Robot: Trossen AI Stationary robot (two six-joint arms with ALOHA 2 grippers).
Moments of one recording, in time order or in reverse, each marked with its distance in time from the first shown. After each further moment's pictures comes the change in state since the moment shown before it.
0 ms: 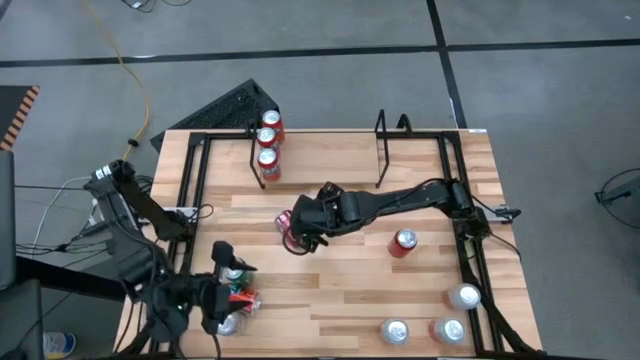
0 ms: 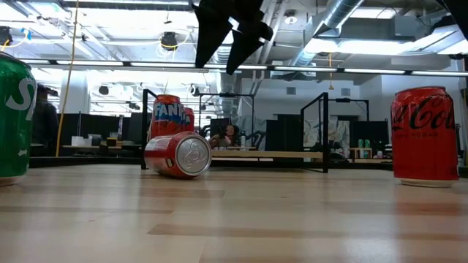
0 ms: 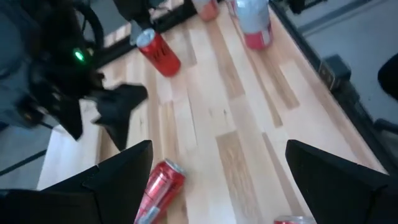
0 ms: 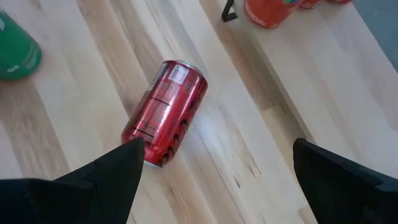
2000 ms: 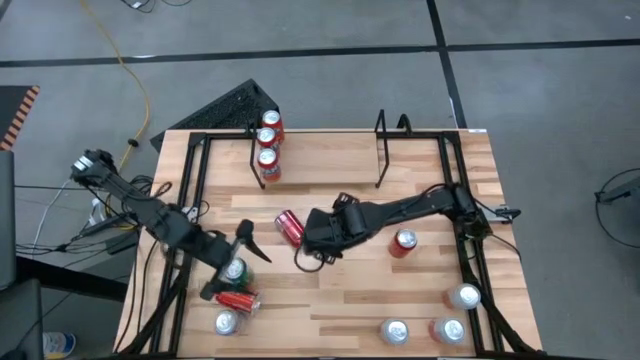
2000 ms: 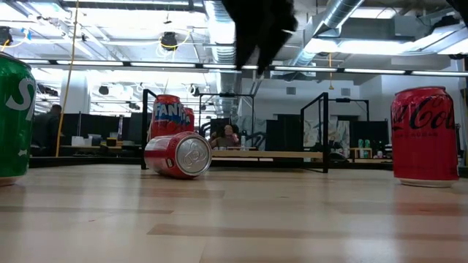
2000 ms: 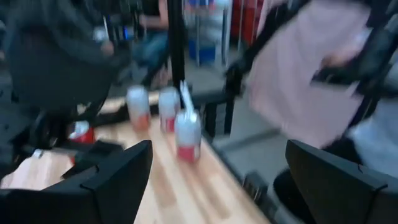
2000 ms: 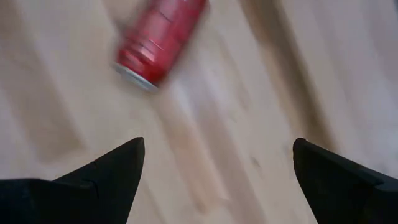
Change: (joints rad) left arm 0.378 -0.441 -0.630 1.013 0.668 0.203; right arm 0.066 -0.013 -0.001 -0.298 -0.022 0.076
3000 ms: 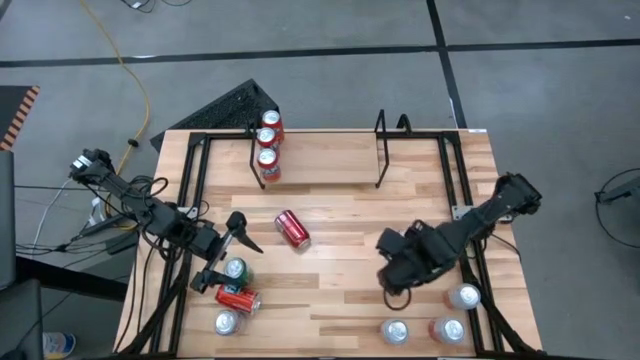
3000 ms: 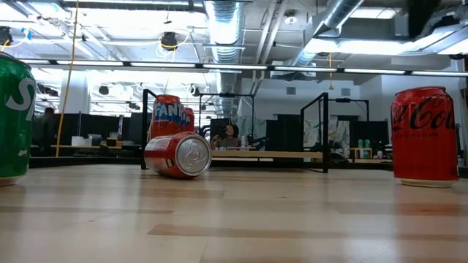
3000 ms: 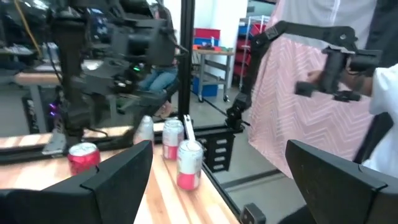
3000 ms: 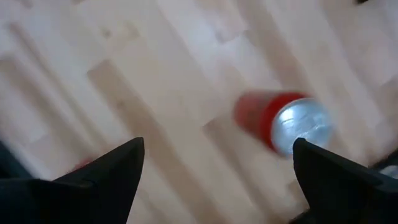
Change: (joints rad) left arm 0.000 -0.115 -0.133 0.174 -0.037 -0.027; right arm 0.332 -0.434 -0.430 -0.098 -0.228 0.580
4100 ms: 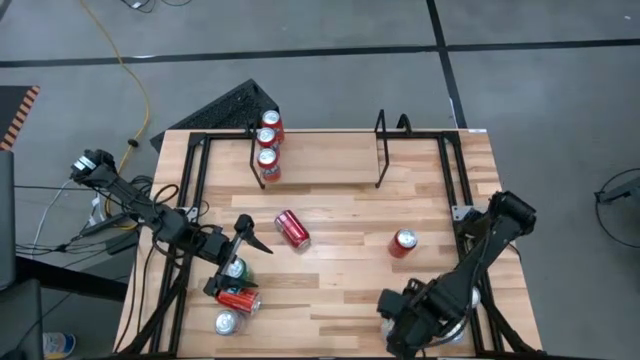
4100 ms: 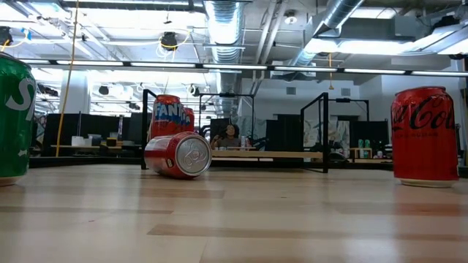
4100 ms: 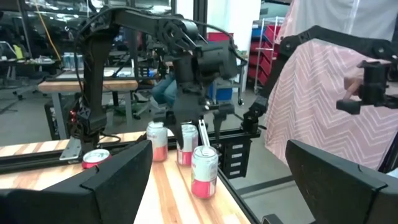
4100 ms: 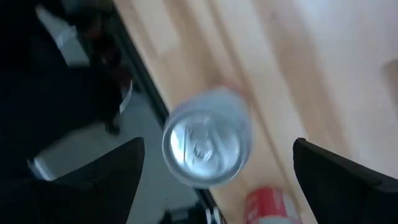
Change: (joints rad) left arm 0.000 0.118 0.000 0.136 -0.059 0.047; right arm 0.228 0.149 -0.001 0.347 -0.225 0.112
